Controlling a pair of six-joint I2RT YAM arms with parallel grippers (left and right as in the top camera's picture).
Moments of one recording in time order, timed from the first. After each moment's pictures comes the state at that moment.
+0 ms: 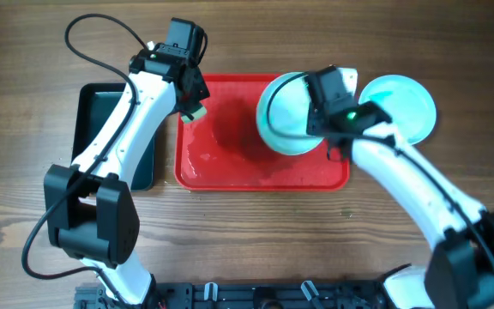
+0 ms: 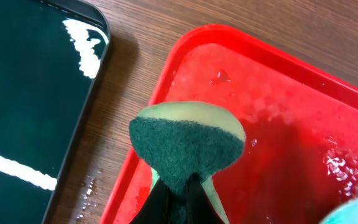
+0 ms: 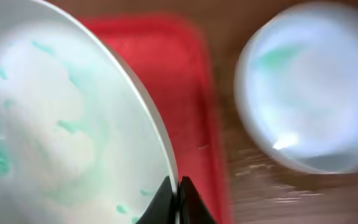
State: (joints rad) left arm -0.28 1.87 1.56 -0.94 -0.17 -0.65; right arm 0.46 1.59 1.16 -0.68 0.45 0.46
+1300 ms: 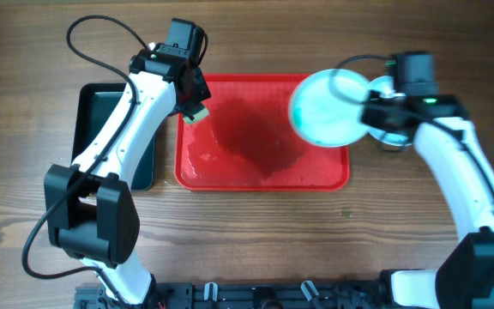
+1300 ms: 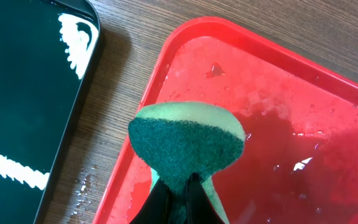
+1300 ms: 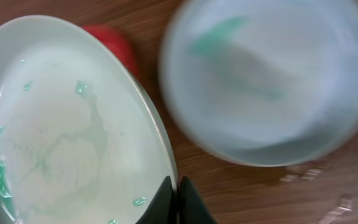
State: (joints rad) left arm -0.28 1.87 1.56 -0.94 -0.15 -0.65; right arm 0.02 1.55 1.16 -0.73 0.01 0.35
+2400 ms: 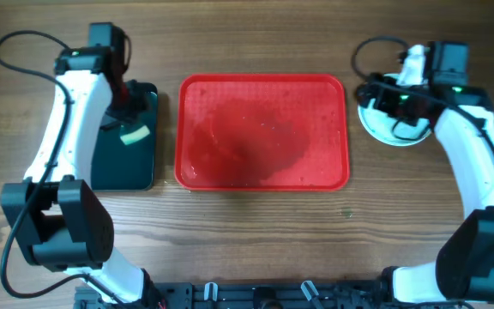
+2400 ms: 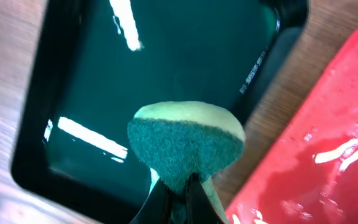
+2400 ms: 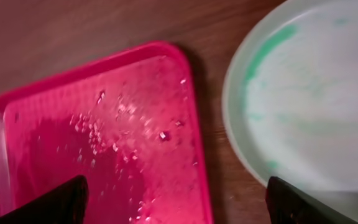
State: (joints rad) left arm 0.03 1.82 1.54 -1.14 -0.14 -0.36; right arm -0.07 1.62 1.23 -0.68 -0.32 0.23
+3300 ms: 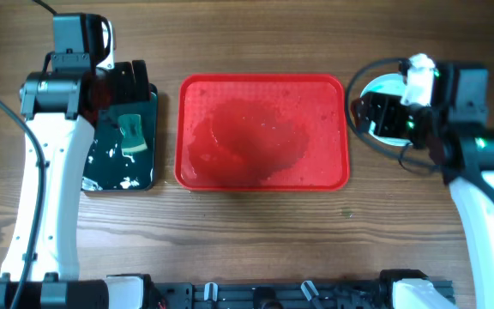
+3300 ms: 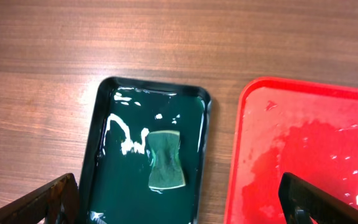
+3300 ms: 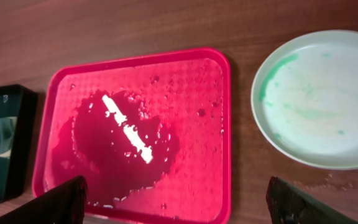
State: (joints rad) left arm -0.01 1.51 1.55 -1.01 -0.14 -0.09; right arm 0.01 1.20 1.21 -0.89 -0.27 0.18
